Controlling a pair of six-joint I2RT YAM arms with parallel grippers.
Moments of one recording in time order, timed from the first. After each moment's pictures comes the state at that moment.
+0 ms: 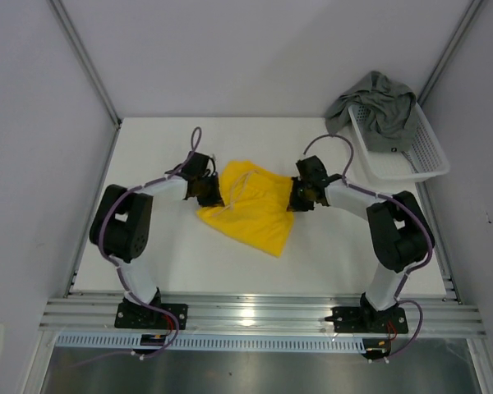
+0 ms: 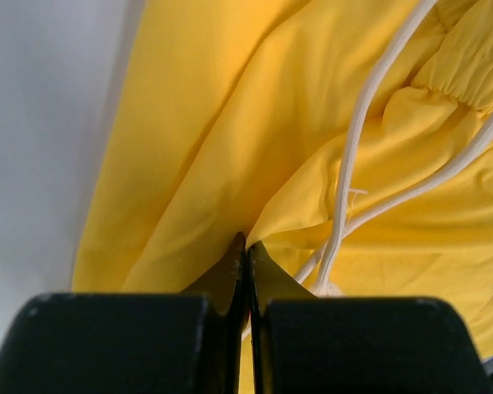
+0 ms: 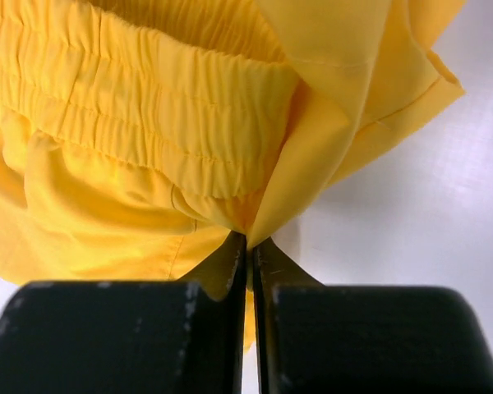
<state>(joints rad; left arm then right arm) -0.34 1.84 1.11 -0.28 0.23 -0.47 0.44 1.76 1.08 -0.32 -0.10 0.56</state>
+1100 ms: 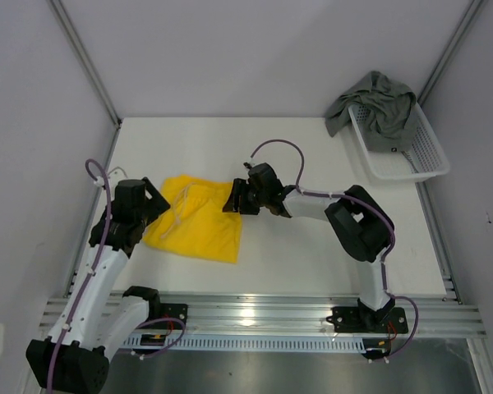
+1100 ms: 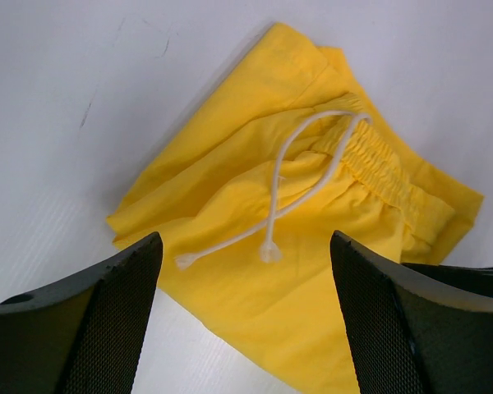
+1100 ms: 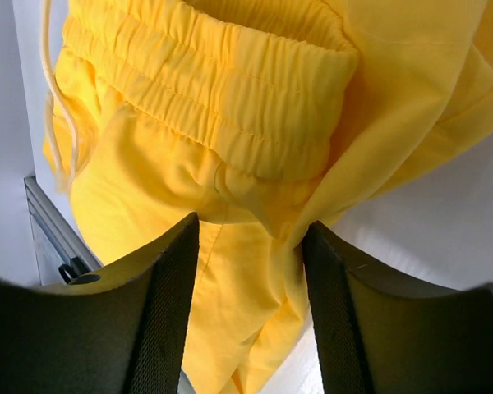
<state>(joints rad) -0.13 0.85 0.78 -0.66 -0.33 -0.68 0.75 2.00 1.25 0.08 -0.27 0.77</state>
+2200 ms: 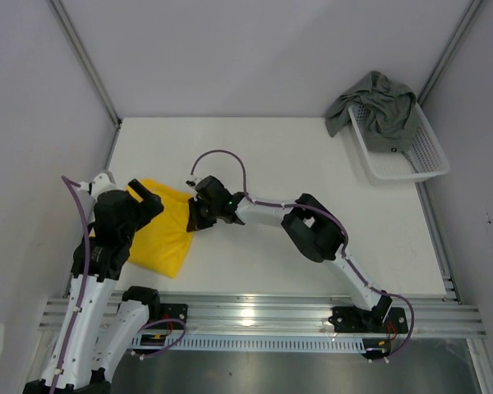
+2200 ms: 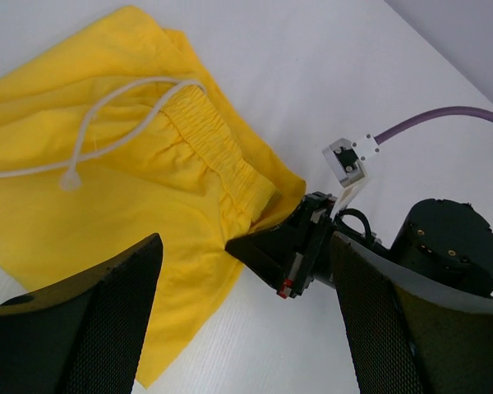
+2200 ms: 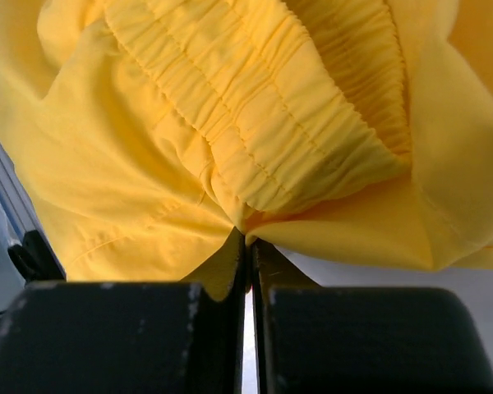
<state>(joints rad) -0.13 0.64 0.84 -0.72 -0.27 -0.65 0.98 2.39 1.80 -0.10 -0.30 0.60</state>
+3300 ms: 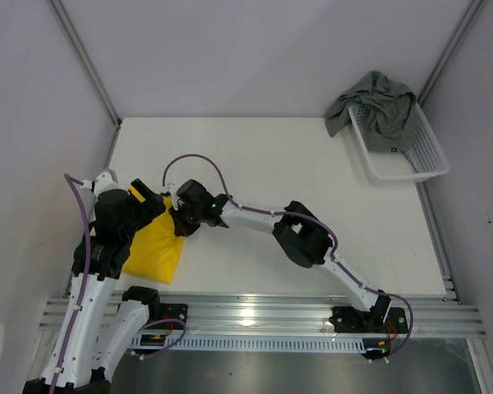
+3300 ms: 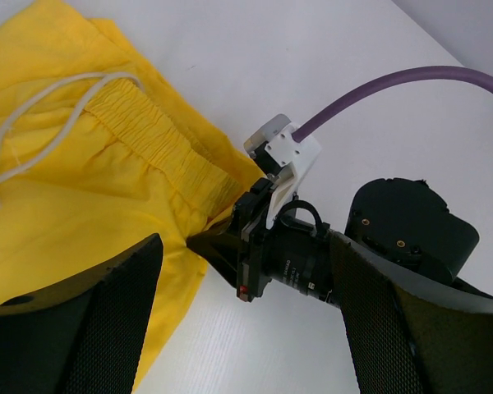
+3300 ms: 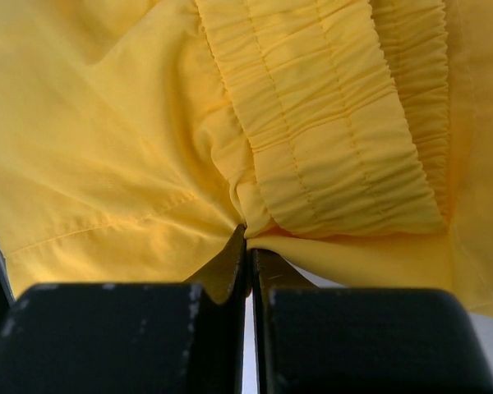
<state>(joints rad) -0.13 0.64 0.84 -0.72 -0.24 -0.63 1.05 2.48 2.00 -0.23 -0.31 0.25</state>
